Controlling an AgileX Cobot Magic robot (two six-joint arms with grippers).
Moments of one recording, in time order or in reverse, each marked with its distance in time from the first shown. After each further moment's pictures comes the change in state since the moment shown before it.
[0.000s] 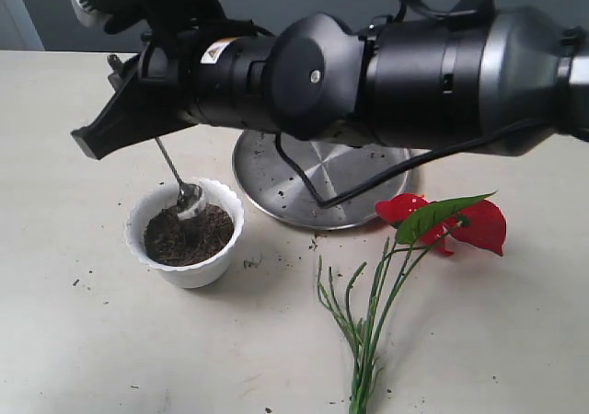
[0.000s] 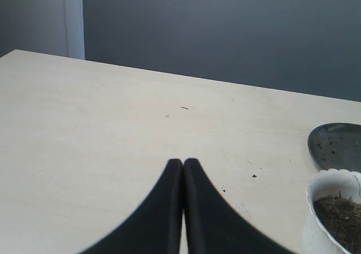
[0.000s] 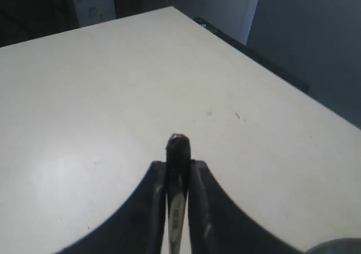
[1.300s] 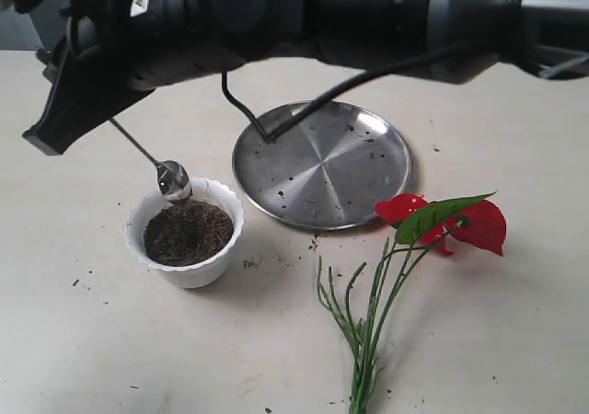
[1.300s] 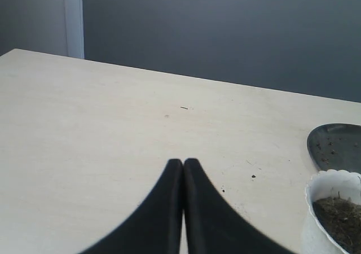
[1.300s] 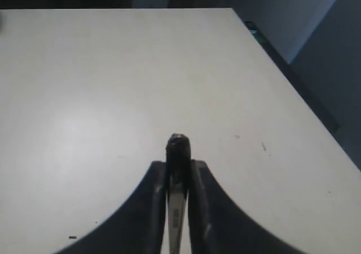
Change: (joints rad) left arm 0.000 0.000 0.000 -0.003 0.000 0.000; right arm 0.007 0.067 -0.260 -0.220 0.295 -0.008
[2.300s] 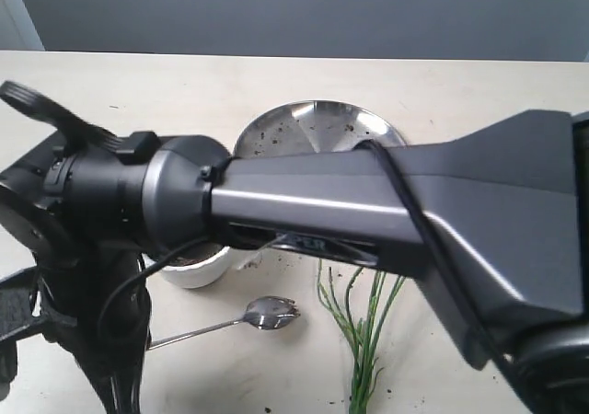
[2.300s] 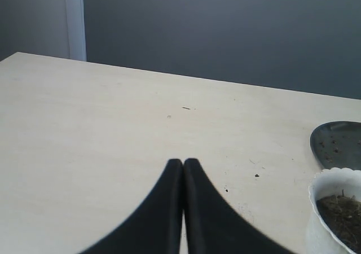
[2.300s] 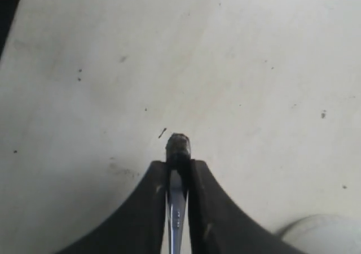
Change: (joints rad) left arm 0.000 0.000 -0.001 0.015 0.000 0.007; right arm 0.251 0.363 -0.272 -0.372 0.830 -0.110
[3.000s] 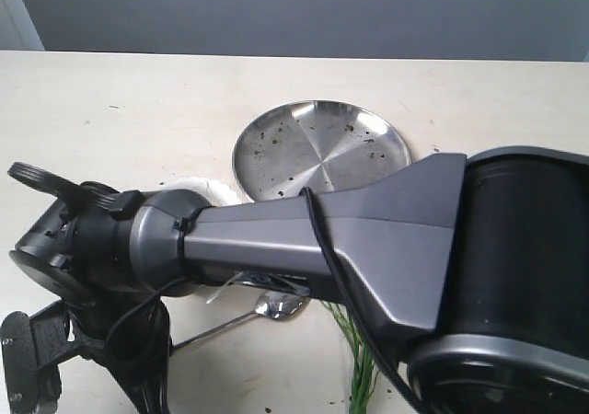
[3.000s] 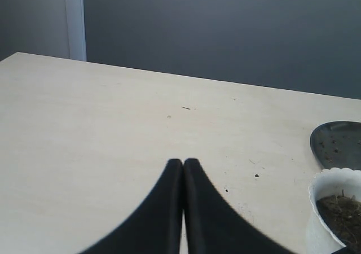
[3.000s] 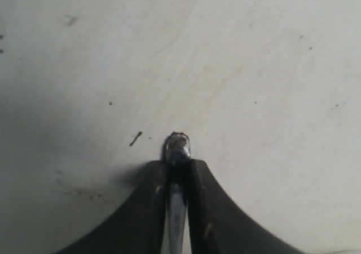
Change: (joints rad) left arm 0.000 0.000 0.000 0.000 0.000 0.000; right arm 0.002 0.128 0.000 -0.116 -0.051 0.000
